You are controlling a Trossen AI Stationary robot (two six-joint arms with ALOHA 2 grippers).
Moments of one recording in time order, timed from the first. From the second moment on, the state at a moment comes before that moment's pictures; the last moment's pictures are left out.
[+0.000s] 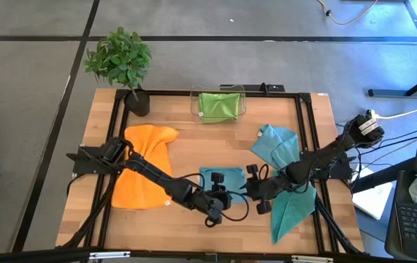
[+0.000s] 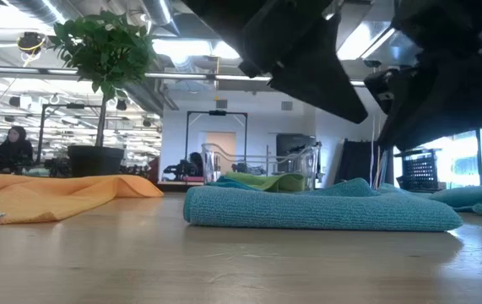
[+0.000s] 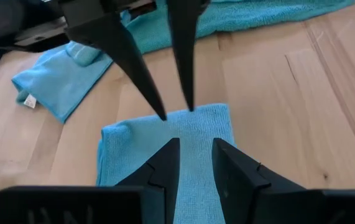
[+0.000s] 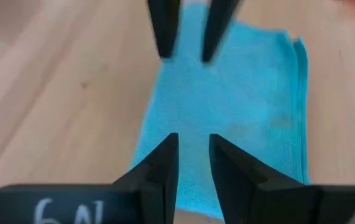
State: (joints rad) left arm -0.42 2.09 1.48 -0.13 -0.56 -0.02; right arm 0.52 1.46 0.63 0.04 0.30 0.07
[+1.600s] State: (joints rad) left arm -0.50 2.01 1.48 -0.51 -0.57 -0.24; right arm 0.60 1.66 0.65 0.24 0.30 -0.03
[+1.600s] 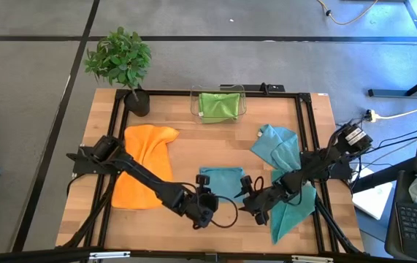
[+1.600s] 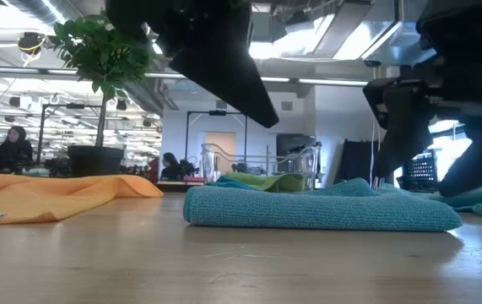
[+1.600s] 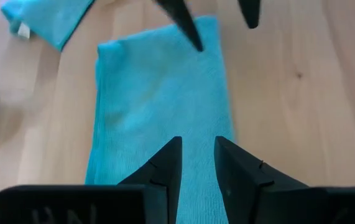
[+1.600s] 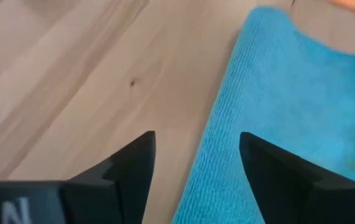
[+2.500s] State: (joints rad) left arm -0.49 2.01 1.48 -0.57 -0.48 -0.39; right arm 0.60 1.71 0.65 0.40 0.28 0.00
